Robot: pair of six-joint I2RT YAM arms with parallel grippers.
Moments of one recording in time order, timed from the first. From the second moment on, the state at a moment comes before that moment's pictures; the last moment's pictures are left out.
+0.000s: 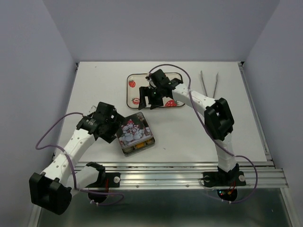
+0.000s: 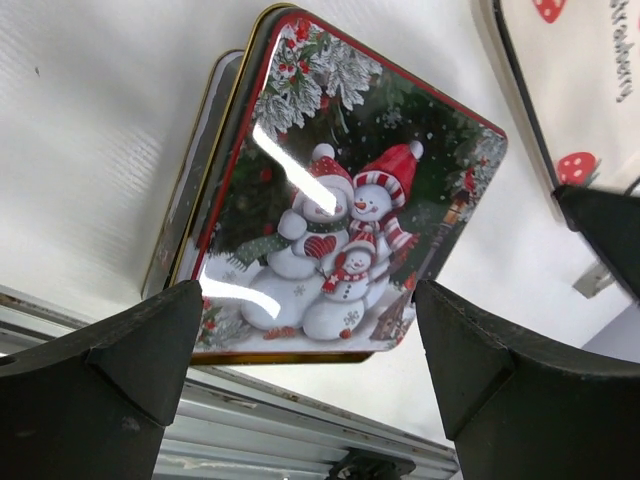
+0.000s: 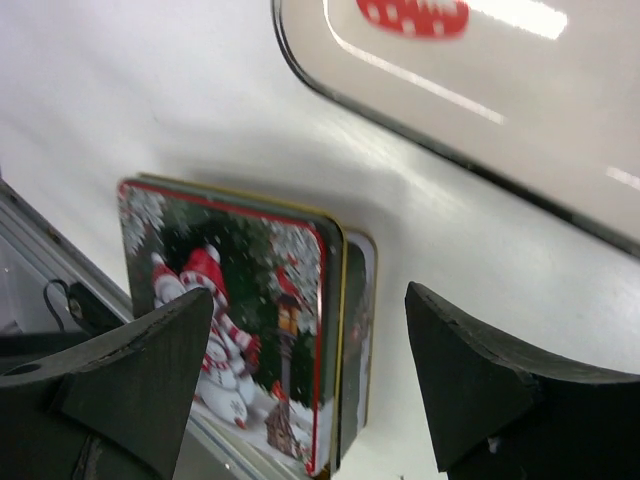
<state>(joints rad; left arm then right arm) -0.38 1.00 0.81 -0.87 -0.11 -1.30 0.68 2.10 1.80 -0.64 -0.35 0.52</state>
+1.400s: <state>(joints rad) -0.37 0.97 0.82 -1.01 -0.15 -1.34 0.80 2.51 2.35 -0.83 -0.34 0.35</state>
